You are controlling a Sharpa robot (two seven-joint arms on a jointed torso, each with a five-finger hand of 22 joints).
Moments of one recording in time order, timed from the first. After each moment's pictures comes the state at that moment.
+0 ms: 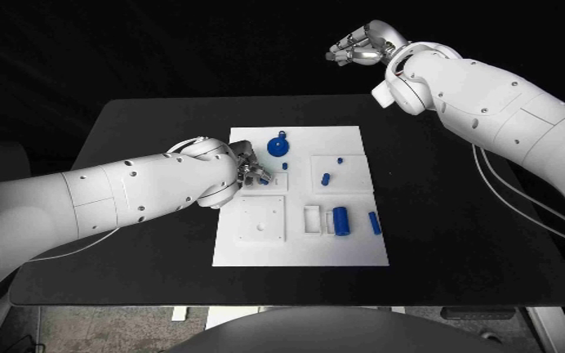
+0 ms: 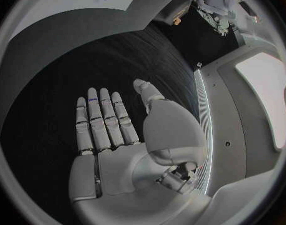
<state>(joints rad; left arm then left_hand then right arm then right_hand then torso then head) 1.25 -0.54 -0.24 1.32 -1.05 -0.20 -0.57 1.12 0.08 0.05 -0.12 0.49 1.18 0.02 0.27 0.55 1.45 -0.07 0.76 0.81 1.45 -0.12 1.20 1.00 0.04 1.32 -0.13 0.48 1.31 1.25 -0.50 0.20 0.86 -0.97 -0.19 0.11 1.16 -0.03 0.12 -0.12 0.54 0.97 0.17 0.06 0.07 1.05 0.16 0.06 0.06 1.01 0.18 0.06 0.06 0.04 0.72 0.17 0.06 0.06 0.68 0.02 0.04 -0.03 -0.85</state>
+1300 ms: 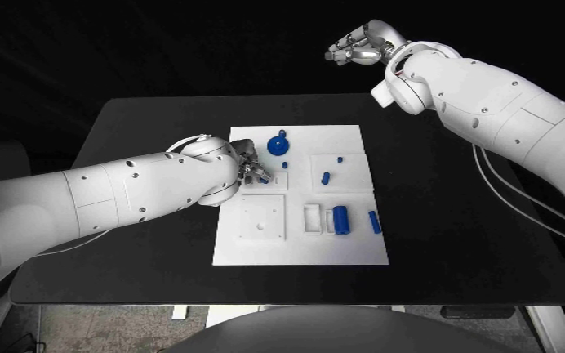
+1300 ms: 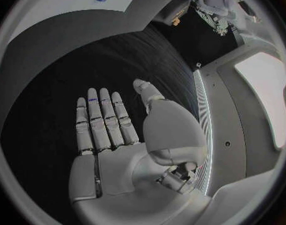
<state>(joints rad) 1.25 -0.54 -0.24 1.32 -1.12 -0.17 -0.58 1.11 0.09 0.05 -0.11 0.44 1.19 0.03 0.27 0.54 1.45 -0.06 0.75 0.80 1.45 -0.12 1.20 1.00 0.04 1.33 -0.13 0.48 1.31 1.25 -0.51 0.20 0.87 -0.97 -0.18 0.11 1.16 -0.03 0.12 -0.12 0.55 0.97 0.17 0.06 0.07 1.05 0.16 0.06 0.06 1.00 0.18 0.06 0.06 0.04 0.71 0.17 0.06 0.06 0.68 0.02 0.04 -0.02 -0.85</state>
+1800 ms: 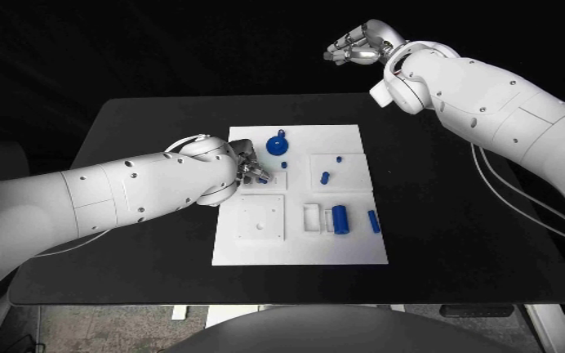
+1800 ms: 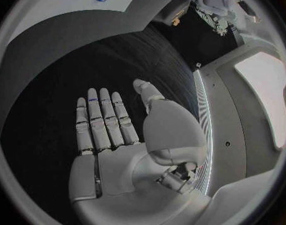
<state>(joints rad) 1.25 -0.53 -0.24 1.32 -1.12 -0.17 -0.57 1.13 0.08 0.03 -0.07 0.44 1.20 0.02 0.27 0.54 1.46 -0.07 0.76 0.80 1.45 -0.12 1.20 1.00 0.04 1.33 -0.13 0.48 1.31 1.25 -0.51 0.20 0.87 -0.97 -0.18 0.11 1.16 -0.03 0.12 -0.12 0.55 0.97 0.17 0.06 0.07 1.05 0.16 0.06 0.06 1.00 0.17 0.06 0.06 0.04 0.71 0.17 0.06 0.06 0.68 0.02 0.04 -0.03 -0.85</state>
